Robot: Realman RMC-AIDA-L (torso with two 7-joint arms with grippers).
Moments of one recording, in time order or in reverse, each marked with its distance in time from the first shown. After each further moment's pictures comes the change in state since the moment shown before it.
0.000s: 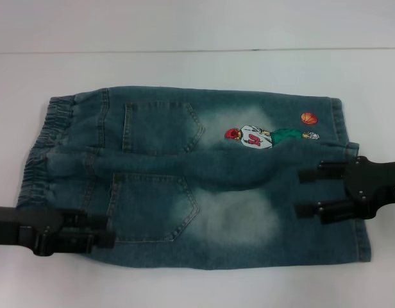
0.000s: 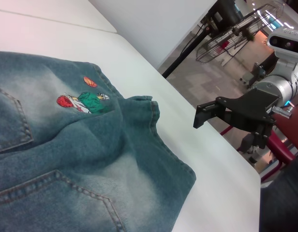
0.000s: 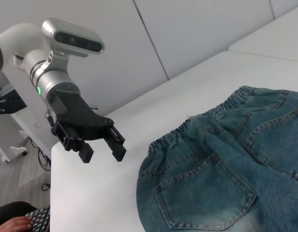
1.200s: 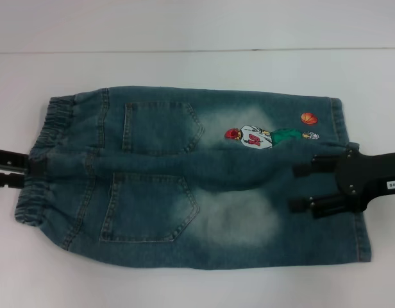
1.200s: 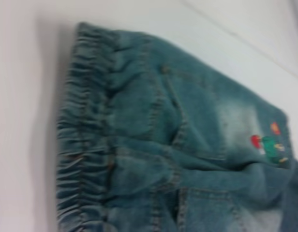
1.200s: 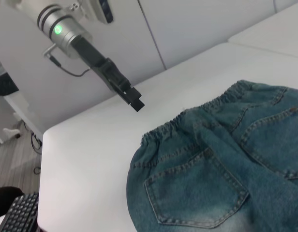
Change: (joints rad) left arm -0.133 0.125 -0.119 0.102 0.277 -0.130 -0.727; right arm 0.029 -0.003 -0.047 -0.001 0.000 0.046 -0.003
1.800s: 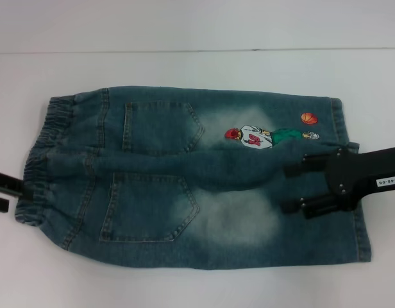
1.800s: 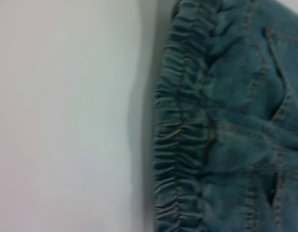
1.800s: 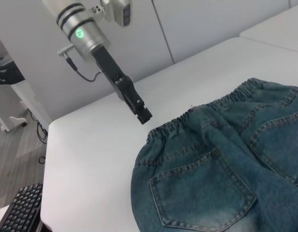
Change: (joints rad) left arm -0.054 -0.002 0.061 -0.065 0.212 -0.125 -0.067; right arm 0.027 0.004 -0.038 -0.004 0.000 0.012 0.001
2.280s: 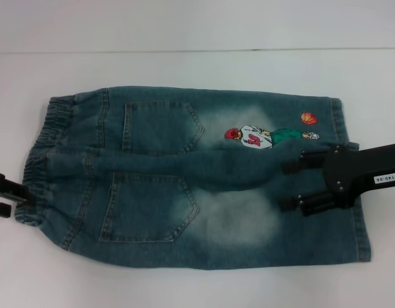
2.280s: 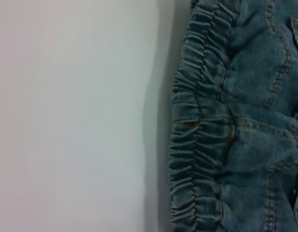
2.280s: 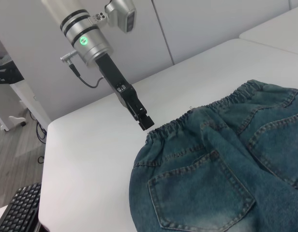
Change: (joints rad) left arm -0.008 -0.015 0.016 -0.027 0.033 -0.055 -0.005; right arm 0.009 0.000 0.000 0.003 0.000 0.006 -0.002
